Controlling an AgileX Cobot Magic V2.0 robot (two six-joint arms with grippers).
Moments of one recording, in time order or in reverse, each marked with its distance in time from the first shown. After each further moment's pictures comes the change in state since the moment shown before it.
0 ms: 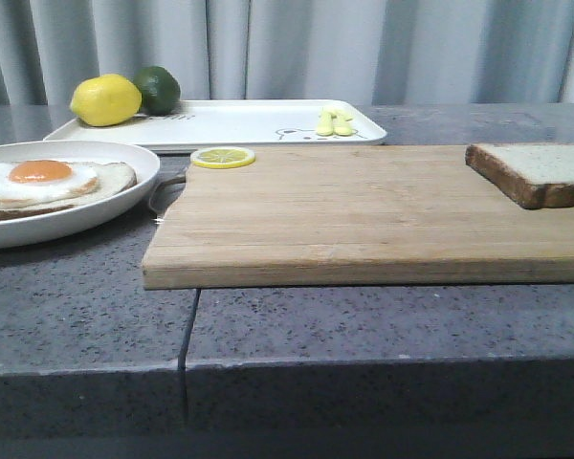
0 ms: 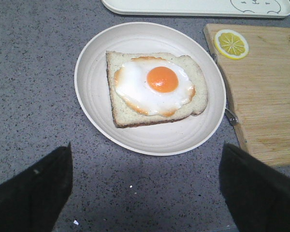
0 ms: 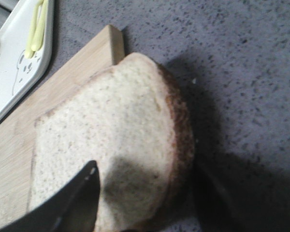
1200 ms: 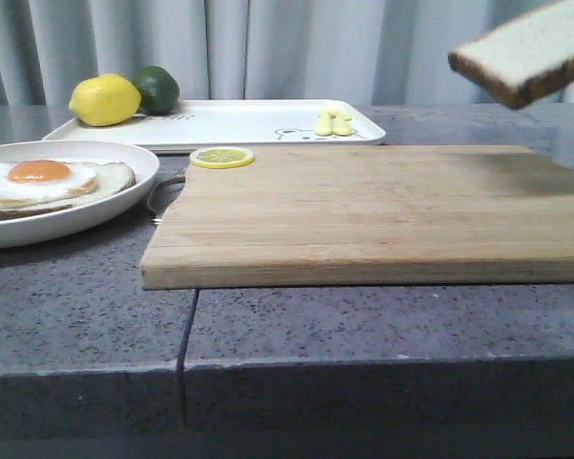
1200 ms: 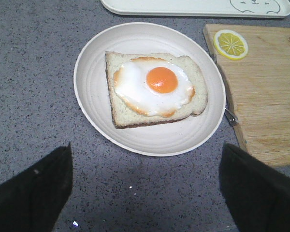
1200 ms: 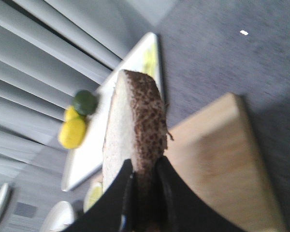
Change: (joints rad) left arm 0.000 0.000 0.000 0.000 0.000 0.000; right arm 0.028 -0.266 -0.071 0.091 0.114 0.208
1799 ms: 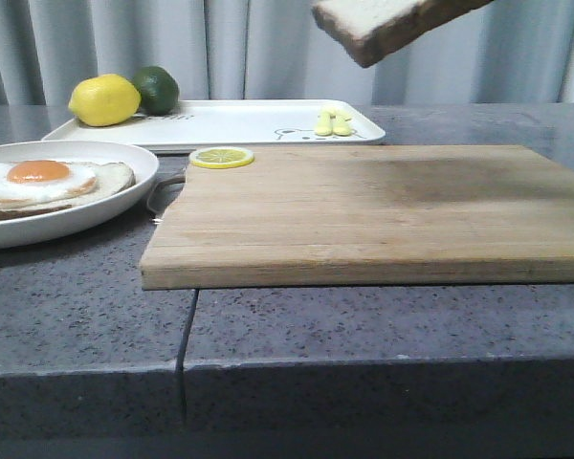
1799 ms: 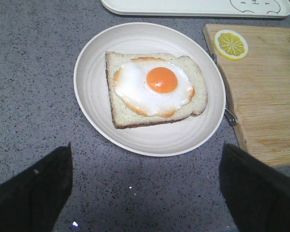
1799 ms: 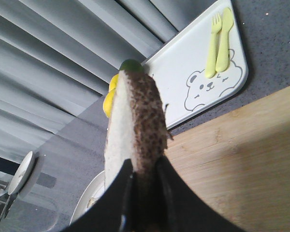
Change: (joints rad) left arm 0.000 0.000 0.000 0.000 0.000 0.000; right arm 0.634 -0.121 -0.044 0.107 -0.513 0.078
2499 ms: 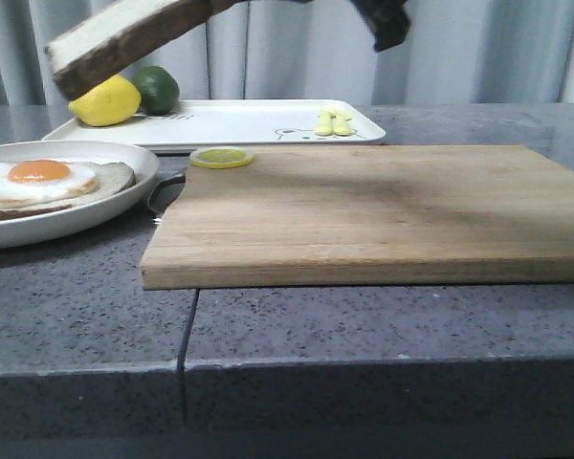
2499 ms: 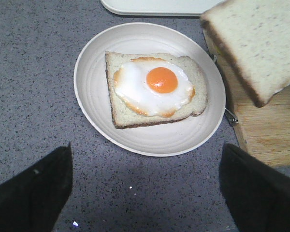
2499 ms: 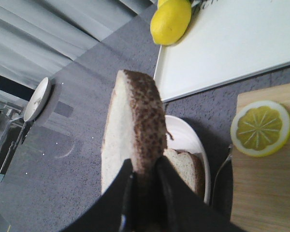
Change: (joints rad) left arm 0.000 0.000 0.000 0.000 0.000 0.000; right arm 0.482 0.480 -0.419 0.029 -0.221 0.038
